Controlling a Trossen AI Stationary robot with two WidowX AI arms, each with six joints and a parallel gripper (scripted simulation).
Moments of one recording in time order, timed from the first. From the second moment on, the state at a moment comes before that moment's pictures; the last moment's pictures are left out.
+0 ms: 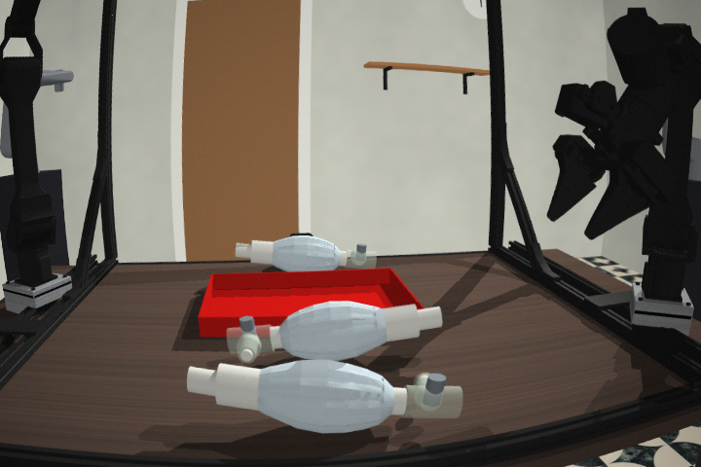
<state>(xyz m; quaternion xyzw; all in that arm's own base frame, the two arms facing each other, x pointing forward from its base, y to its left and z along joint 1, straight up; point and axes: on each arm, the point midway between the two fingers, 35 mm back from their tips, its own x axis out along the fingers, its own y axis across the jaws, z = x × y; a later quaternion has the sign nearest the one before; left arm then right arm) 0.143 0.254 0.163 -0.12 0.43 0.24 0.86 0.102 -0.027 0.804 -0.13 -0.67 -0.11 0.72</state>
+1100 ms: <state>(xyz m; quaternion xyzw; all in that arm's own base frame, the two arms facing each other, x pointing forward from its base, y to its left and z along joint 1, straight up) 0.143 0.254 0.163 -0.12 0.43 0.24 0.86 0.024 -0.017 0.805 -0.25 -0.70 -0.22 0.63</state>
